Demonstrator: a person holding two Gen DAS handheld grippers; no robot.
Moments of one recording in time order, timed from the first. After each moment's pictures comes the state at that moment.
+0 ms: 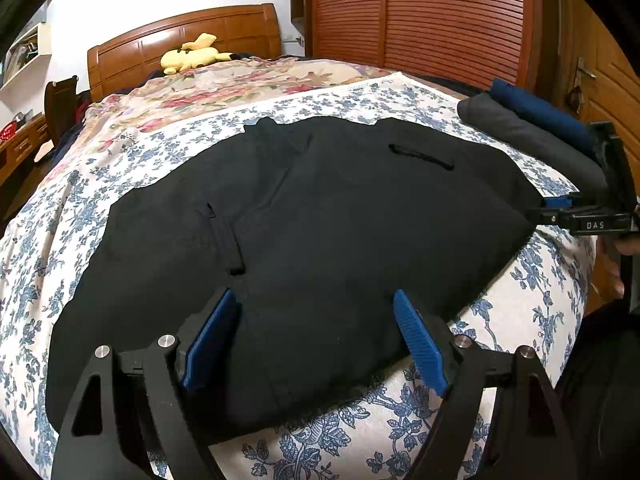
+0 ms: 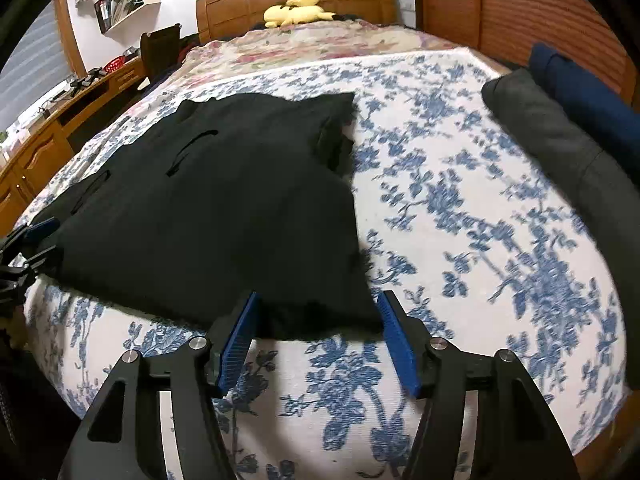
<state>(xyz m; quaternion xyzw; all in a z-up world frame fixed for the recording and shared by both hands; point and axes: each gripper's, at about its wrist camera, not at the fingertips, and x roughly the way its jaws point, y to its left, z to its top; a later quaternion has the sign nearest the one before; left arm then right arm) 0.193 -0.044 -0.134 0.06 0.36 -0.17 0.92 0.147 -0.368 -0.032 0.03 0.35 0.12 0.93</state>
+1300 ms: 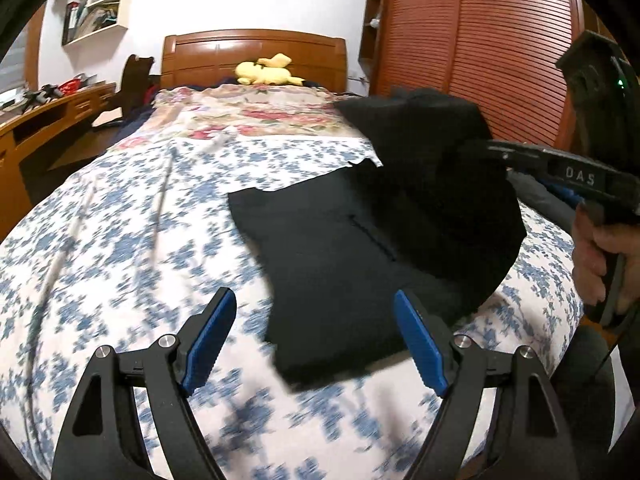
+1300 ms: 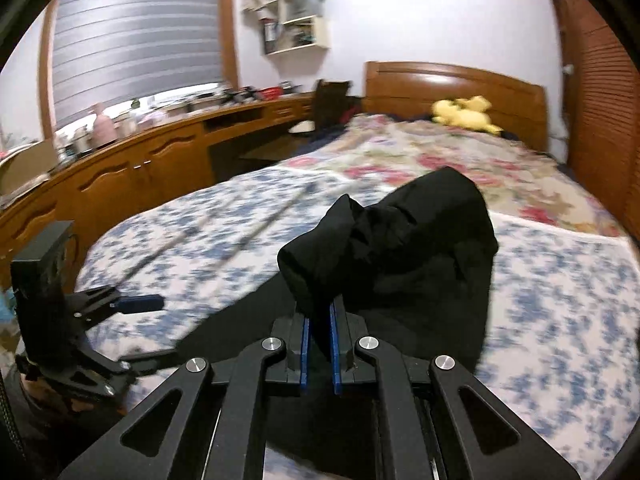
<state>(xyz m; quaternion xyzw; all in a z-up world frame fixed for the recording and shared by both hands) 0.136 0.117 -0.105 -0.03 0.31 -0.11 0.94 0.164 -0.129 0.055 -0.07 0.18 0.34 0.92</state>
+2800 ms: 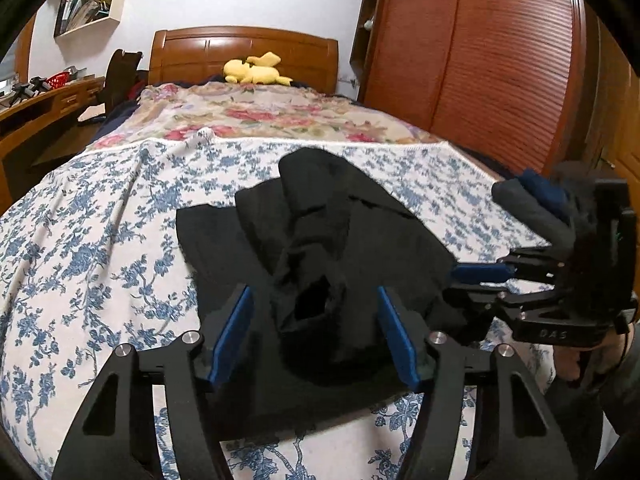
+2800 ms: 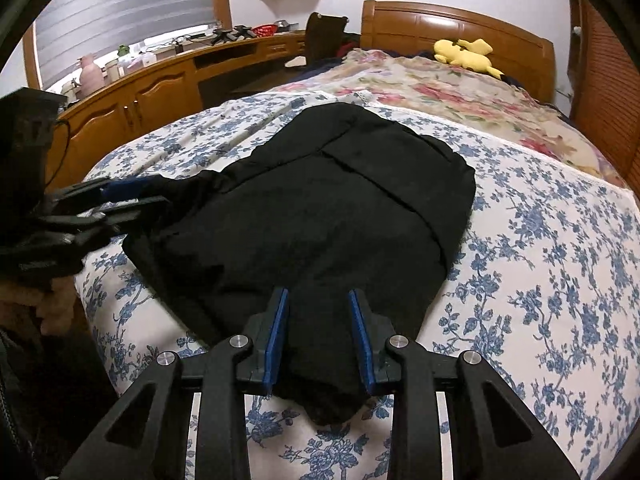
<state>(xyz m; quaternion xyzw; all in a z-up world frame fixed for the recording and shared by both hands) 0.176 0.072 -0.108 -0.05 0.31 -0.13 0.94 0.207 -0.123 -0.004 -0.11 0.27 0.32 0.90</state>
